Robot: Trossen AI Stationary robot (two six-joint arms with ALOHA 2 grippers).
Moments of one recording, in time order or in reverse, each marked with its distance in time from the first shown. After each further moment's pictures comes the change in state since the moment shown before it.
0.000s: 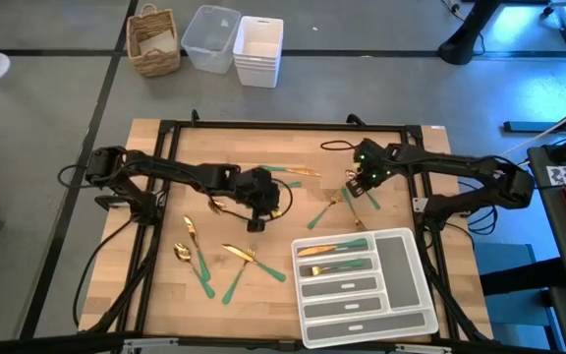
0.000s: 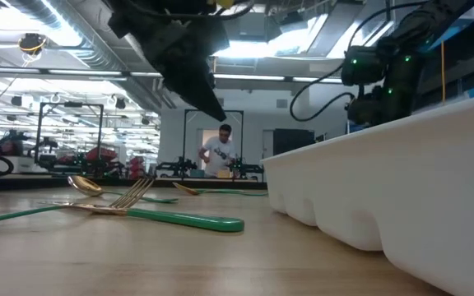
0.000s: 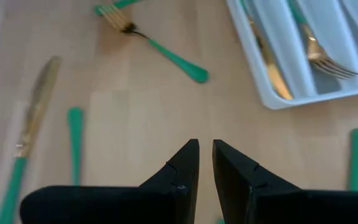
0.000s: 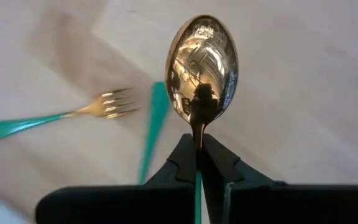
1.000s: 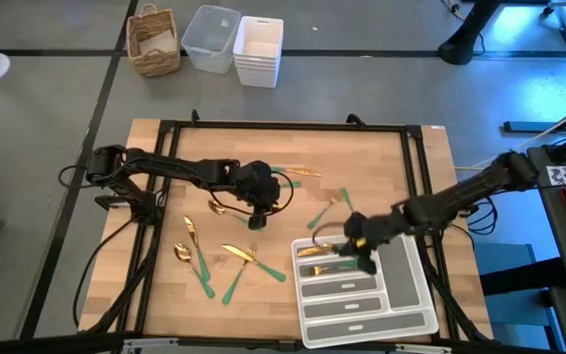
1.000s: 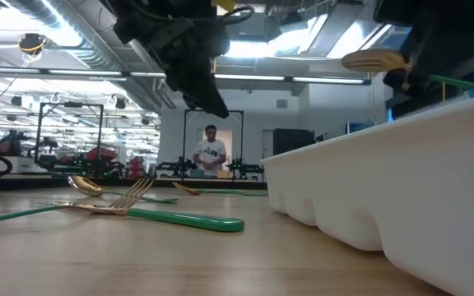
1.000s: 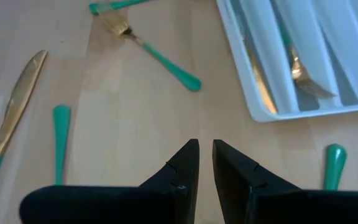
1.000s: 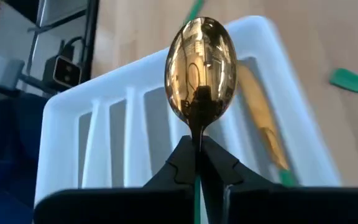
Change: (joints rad) left arm 0.044 -0.001 0.000 0.029 0.110 -0.072; right arm 0.904 -0.071 0.003 0.391 0.066 0.112
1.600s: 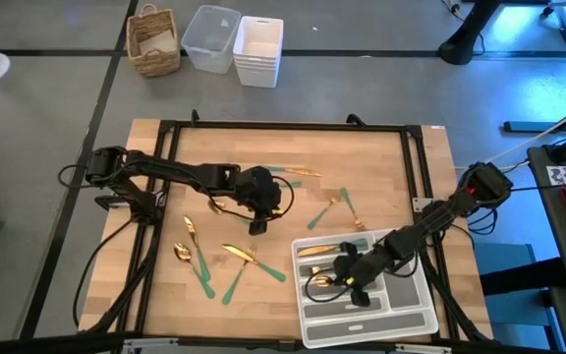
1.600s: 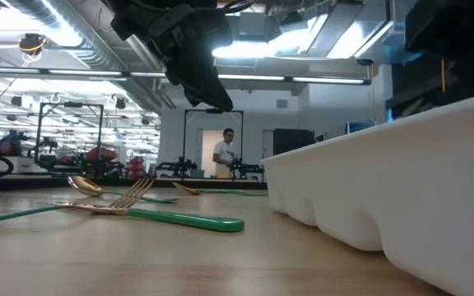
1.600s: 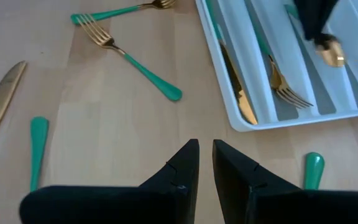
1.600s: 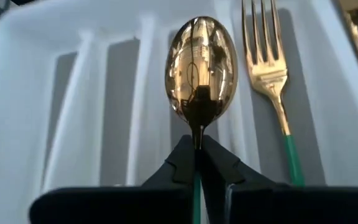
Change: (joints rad) left arm -0.051 0.000 0.000 0.027 -0.002 -0.041; right arm 0.202 0.368 0.000 0.258 0.083 0.000
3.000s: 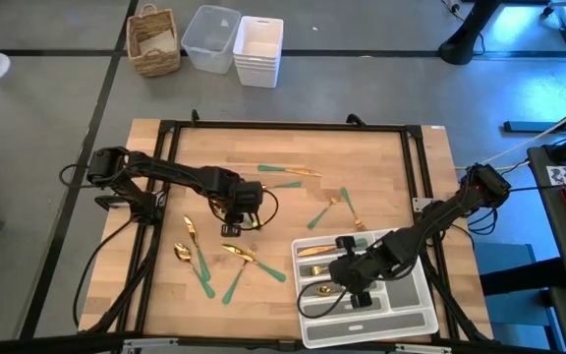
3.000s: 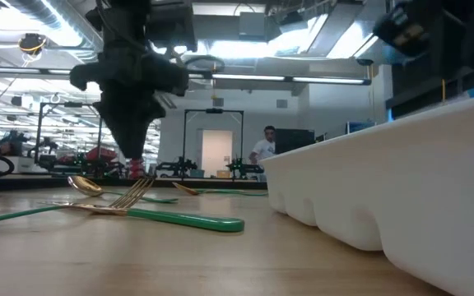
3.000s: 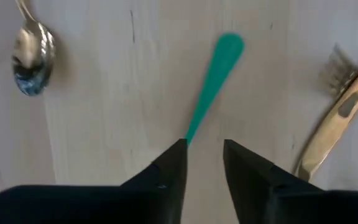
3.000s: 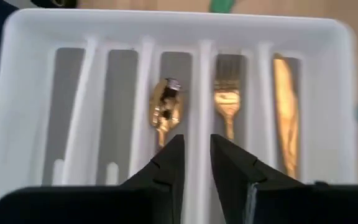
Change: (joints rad) left arm -0.022 0.022 0.000 -0.581 -0.162 0.049; right arm -0.001 0.021 0.443 -0.641 0.079 -0.190
